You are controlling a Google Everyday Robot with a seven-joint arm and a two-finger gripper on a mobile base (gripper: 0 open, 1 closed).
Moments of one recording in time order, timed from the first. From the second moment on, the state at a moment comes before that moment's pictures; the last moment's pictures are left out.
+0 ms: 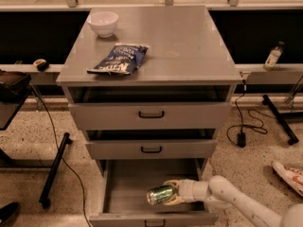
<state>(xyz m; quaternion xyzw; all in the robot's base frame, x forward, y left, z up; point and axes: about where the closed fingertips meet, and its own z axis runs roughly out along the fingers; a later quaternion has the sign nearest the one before) 0.538 -0.084 0.255 -0.61 0.61 0.23 0.45</state>
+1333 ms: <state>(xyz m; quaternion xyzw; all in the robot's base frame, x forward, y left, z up) 0.516 -0.232 0.519 -0.60 0.69 0.15 0.37</state>
